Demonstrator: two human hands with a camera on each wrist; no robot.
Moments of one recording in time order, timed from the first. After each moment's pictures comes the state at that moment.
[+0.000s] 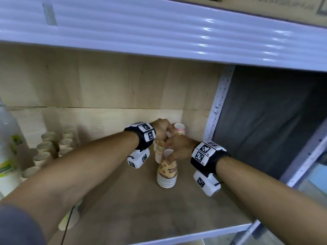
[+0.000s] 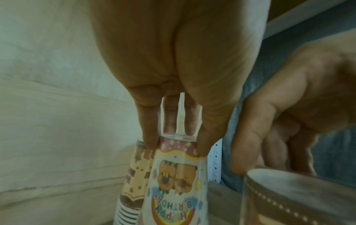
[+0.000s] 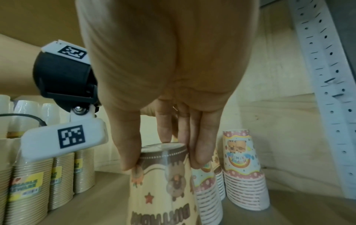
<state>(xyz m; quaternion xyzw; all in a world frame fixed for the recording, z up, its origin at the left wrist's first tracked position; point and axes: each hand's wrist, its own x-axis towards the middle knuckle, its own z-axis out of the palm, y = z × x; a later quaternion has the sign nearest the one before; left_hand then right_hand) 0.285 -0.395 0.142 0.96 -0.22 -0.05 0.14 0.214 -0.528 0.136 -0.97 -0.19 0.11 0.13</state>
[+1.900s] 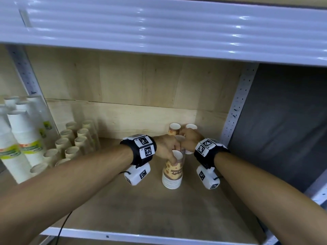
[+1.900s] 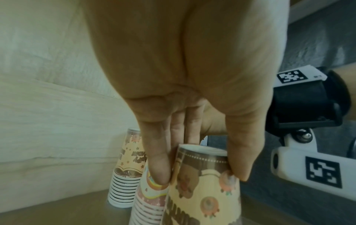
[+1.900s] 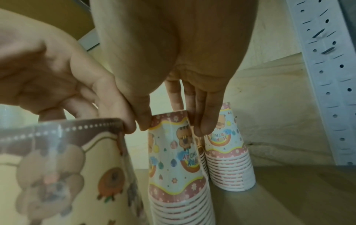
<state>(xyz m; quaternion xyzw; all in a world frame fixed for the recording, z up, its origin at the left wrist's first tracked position) 0.206 -0.410 0.140 0.96 -0.20 -0.14 0.14 0.270 -0.553 0.113 -0.96 -0.16 0.06 0.22</state>
